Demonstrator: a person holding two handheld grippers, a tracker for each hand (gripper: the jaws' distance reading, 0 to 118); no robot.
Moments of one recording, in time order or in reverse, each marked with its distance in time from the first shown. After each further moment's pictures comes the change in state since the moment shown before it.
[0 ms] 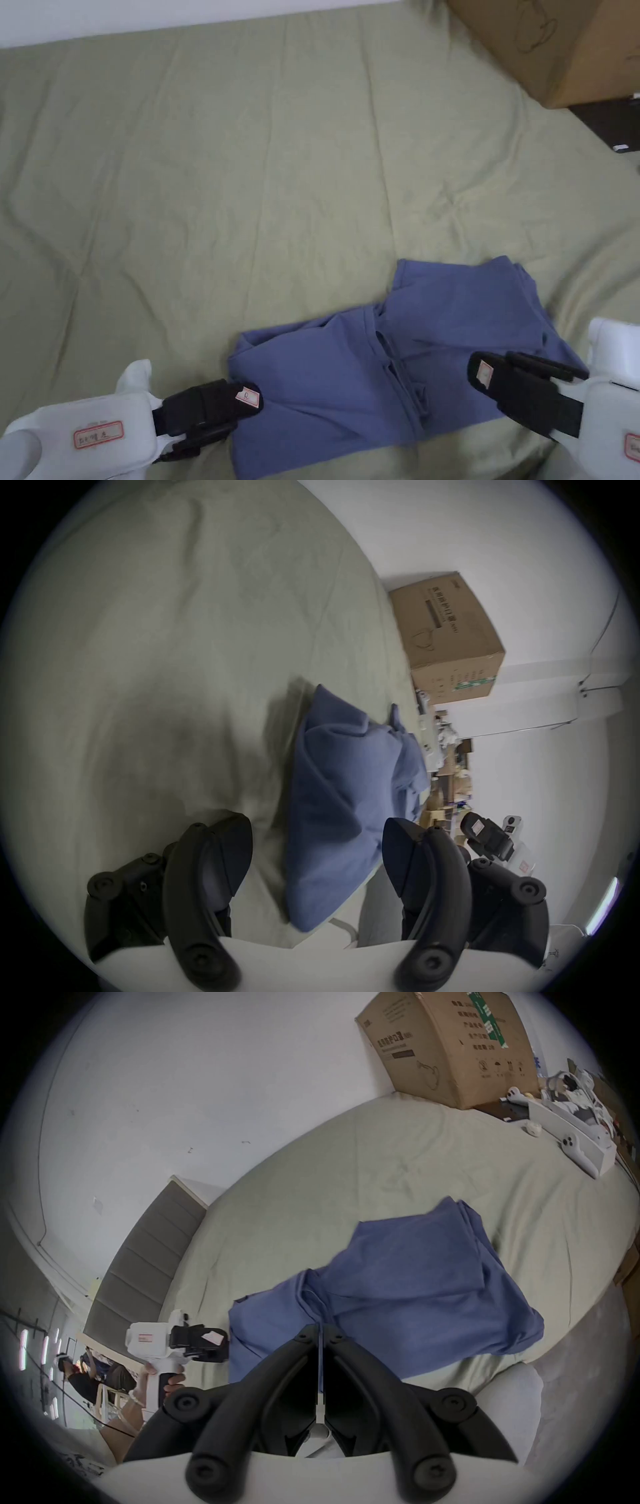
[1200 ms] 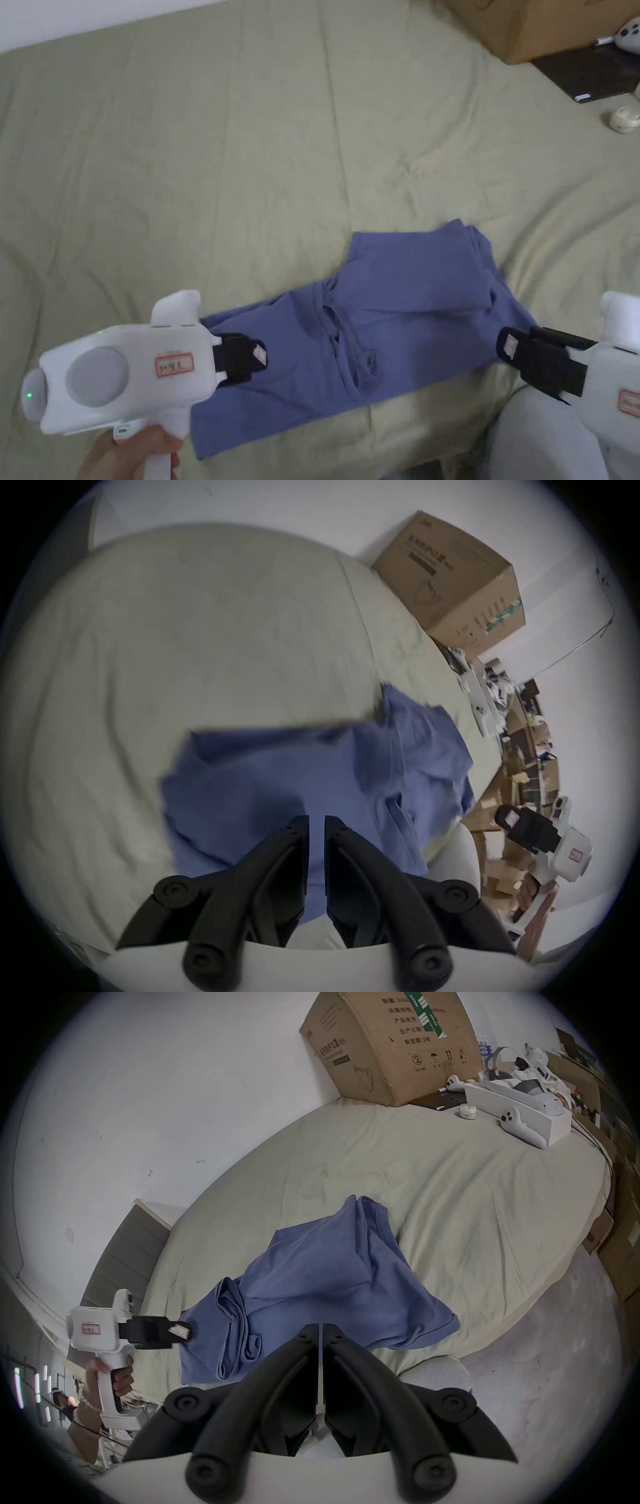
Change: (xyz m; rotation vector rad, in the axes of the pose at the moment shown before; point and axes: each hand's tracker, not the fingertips) left arm 0.136 -0.016 -0.072 -0.057 0.384 -0.313; right arm 0.079 -0.014 0.033 0.029 -0.146 -0.108
